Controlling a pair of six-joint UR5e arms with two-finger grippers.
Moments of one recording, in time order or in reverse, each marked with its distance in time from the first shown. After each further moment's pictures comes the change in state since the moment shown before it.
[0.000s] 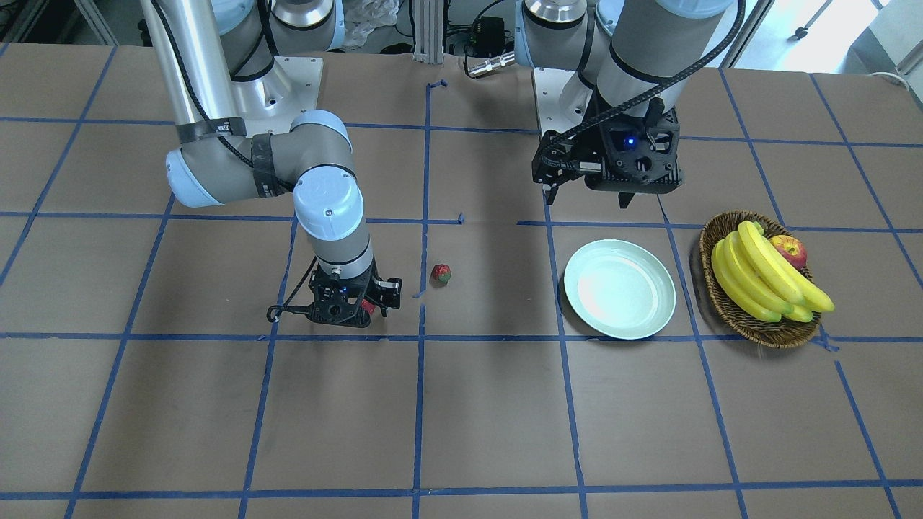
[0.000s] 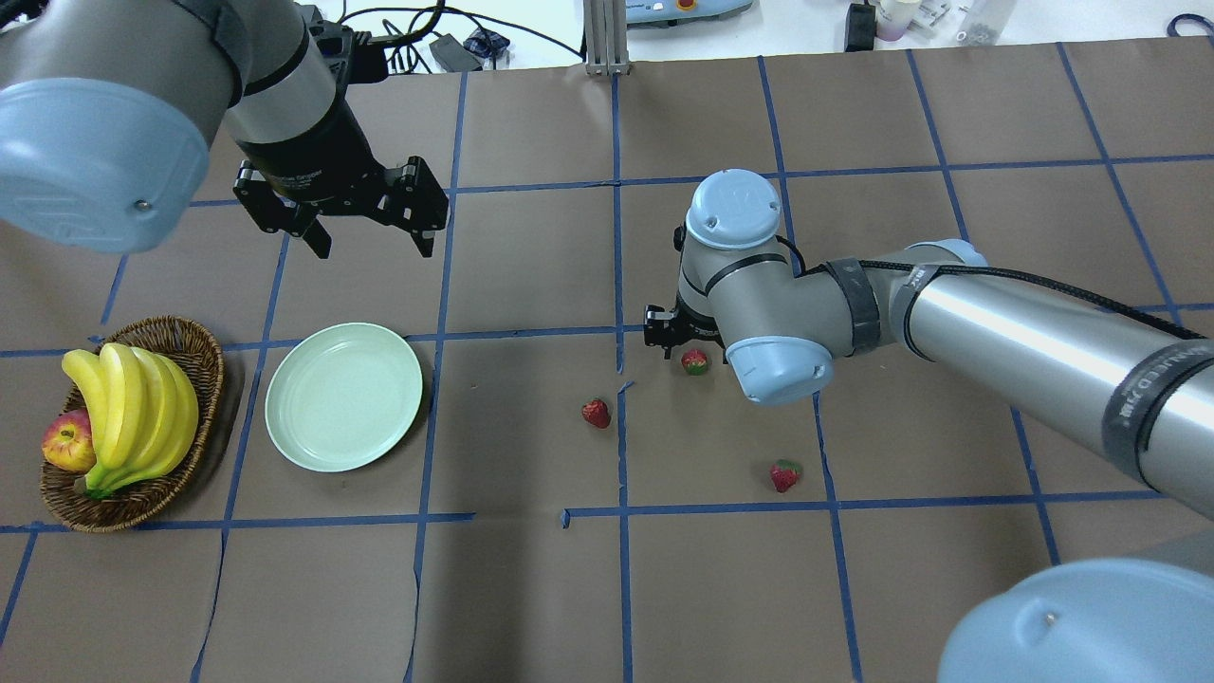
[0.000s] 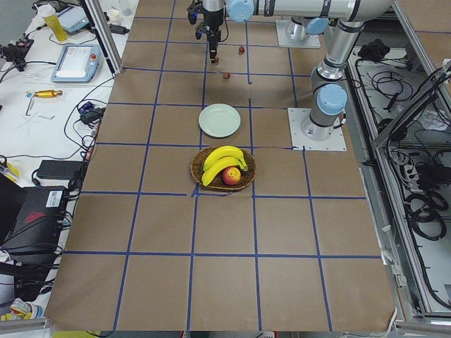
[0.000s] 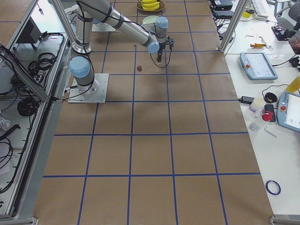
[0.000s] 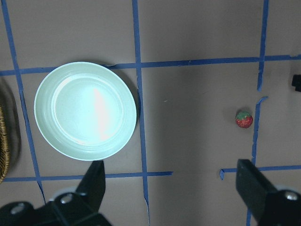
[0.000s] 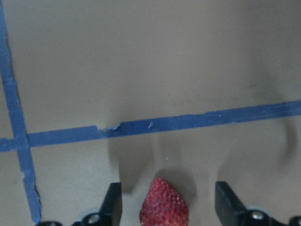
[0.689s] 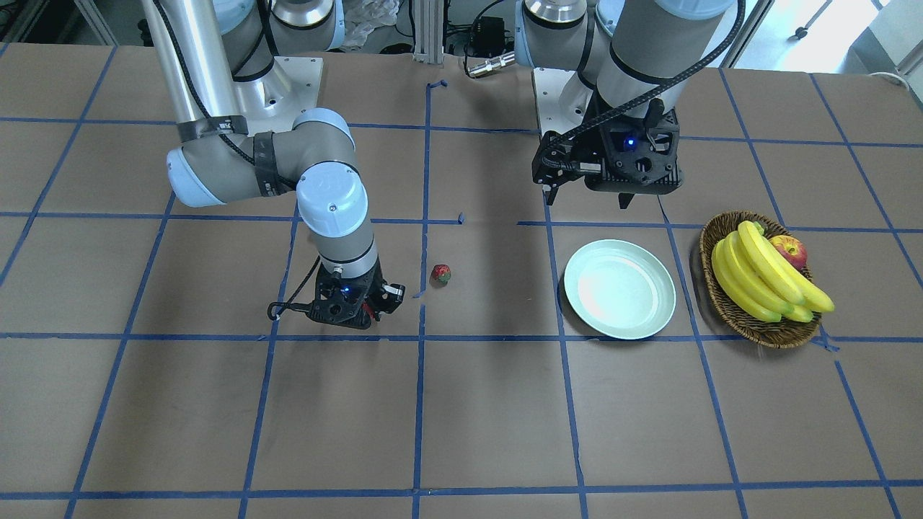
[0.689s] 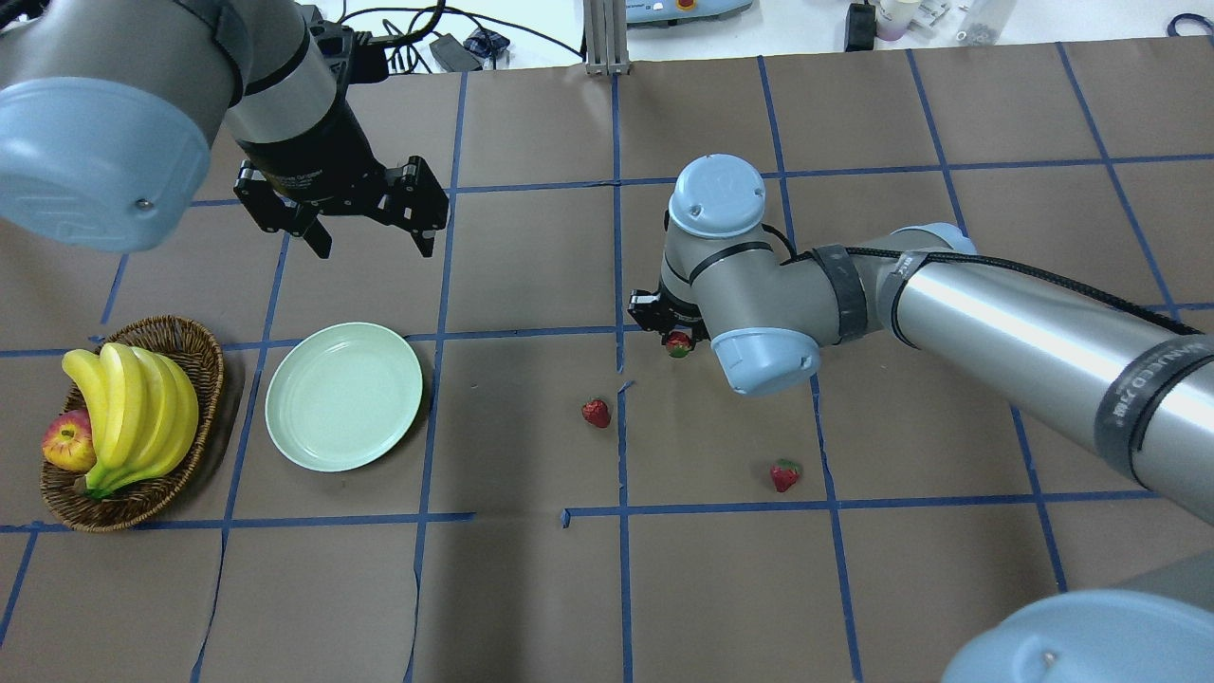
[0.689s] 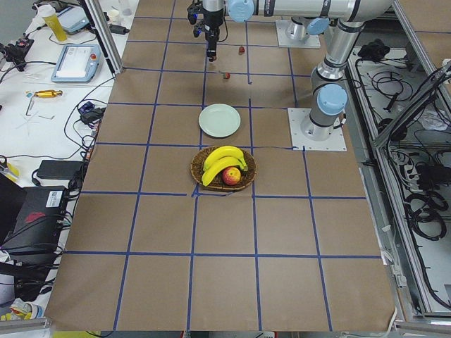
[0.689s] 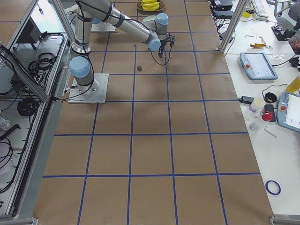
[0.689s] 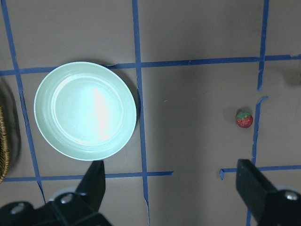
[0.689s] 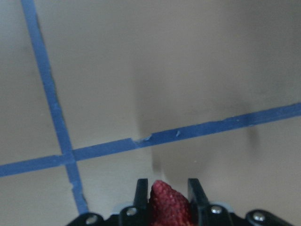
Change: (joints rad) left arm 0.000 0.000 0.000 0.000 0.000 0.000; right arm 0.062 -0.011 -0.064 0.005 0.022 0.177
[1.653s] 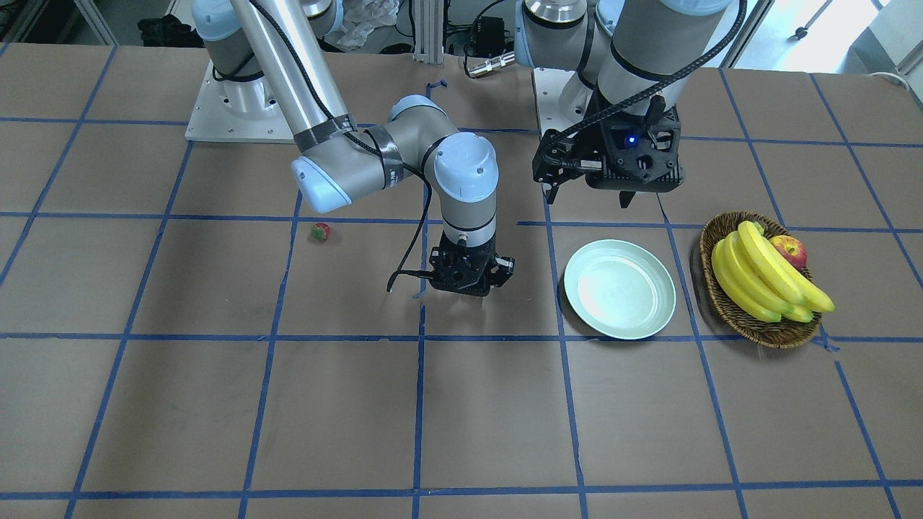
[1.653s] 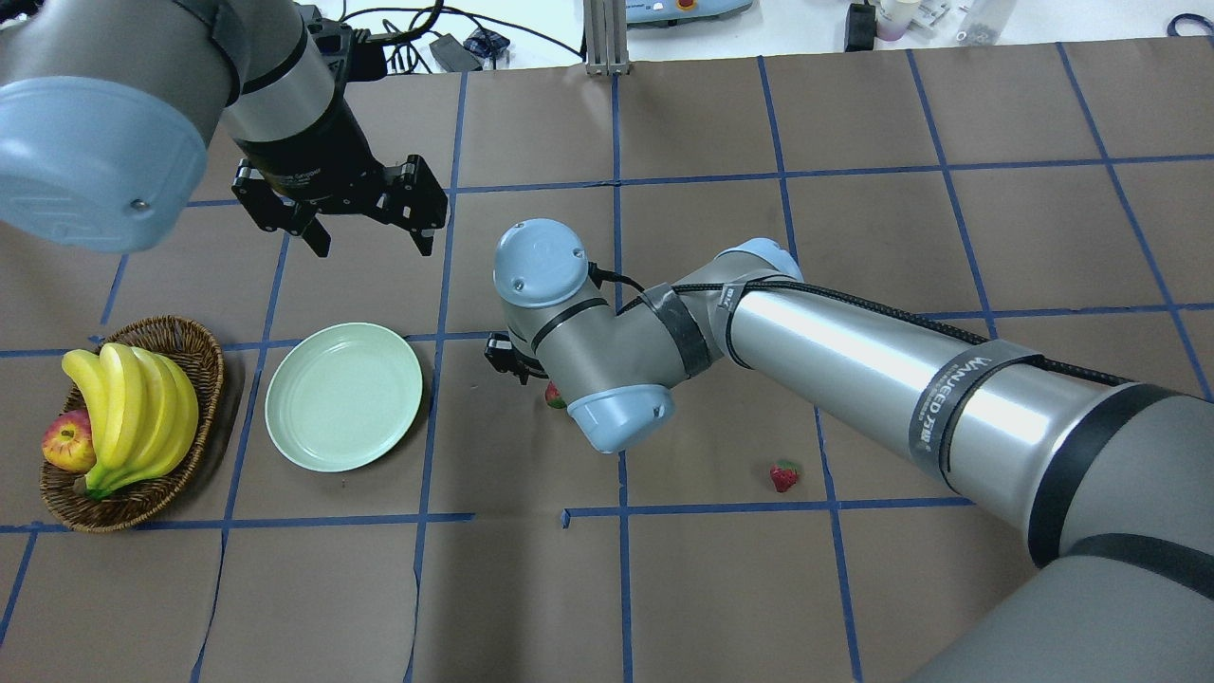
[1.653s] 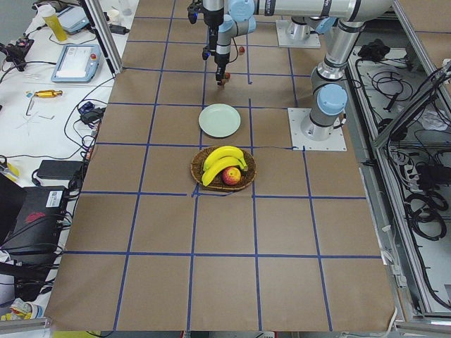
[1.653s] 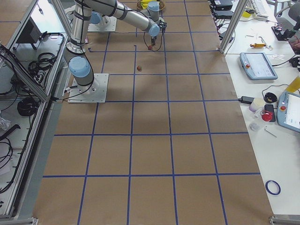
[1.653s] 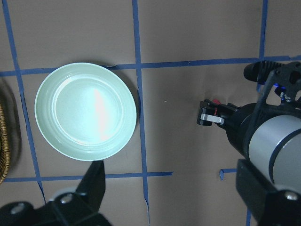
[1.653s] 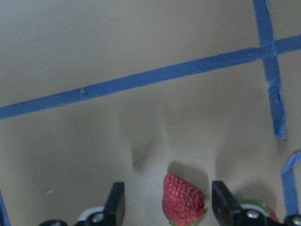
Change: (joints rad) left arm 0.000 0.004 0.002 0.000 0.000 0.000; right arm 0.223 0.095 -0.119 -0.005 -0.003 0.198
